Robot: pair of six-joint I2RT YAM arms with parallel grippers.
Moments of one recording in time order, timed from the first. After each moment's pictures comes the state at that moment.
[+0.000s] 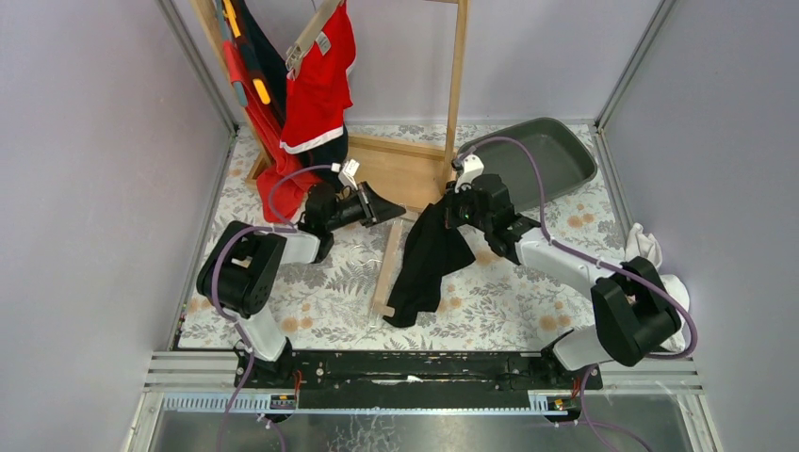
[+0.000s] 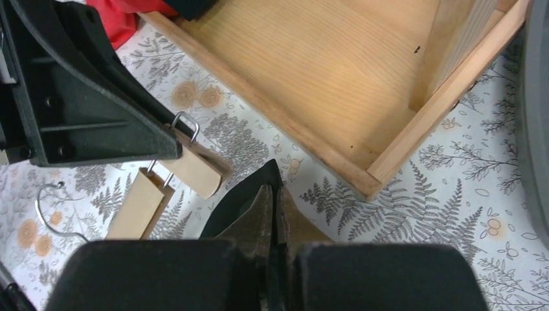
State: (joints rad) left arm -0.32 1.72 0.69 0.91 0.71 -0.99; right arm 0.57 1.43 0.83 0.18 -0.12 0.29
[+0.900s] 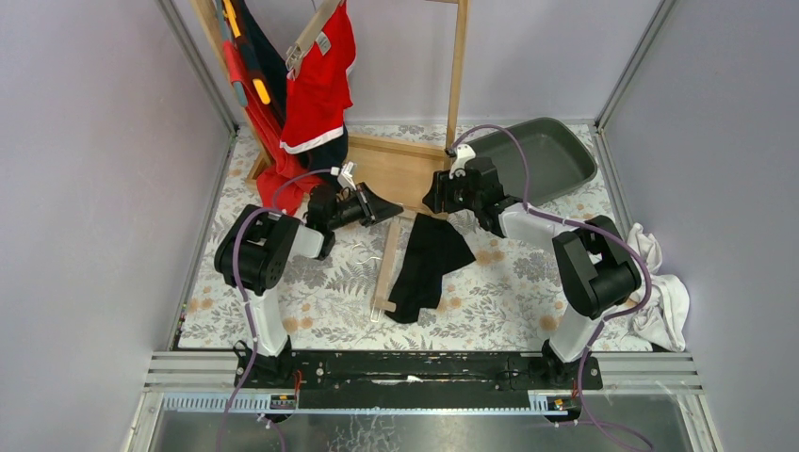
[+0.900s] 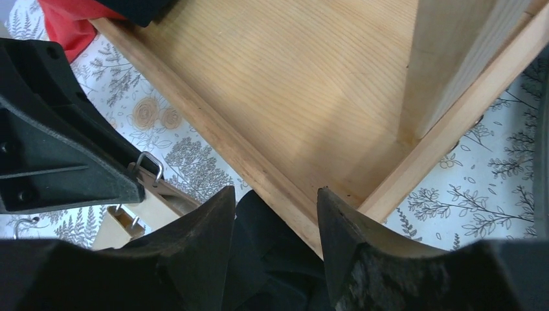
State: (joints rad) left arm -0.28 1.91 0.73 1.04 0.72 -1.05; right arm 0.47 1.74 1.02 0.23 -0.23 0.28
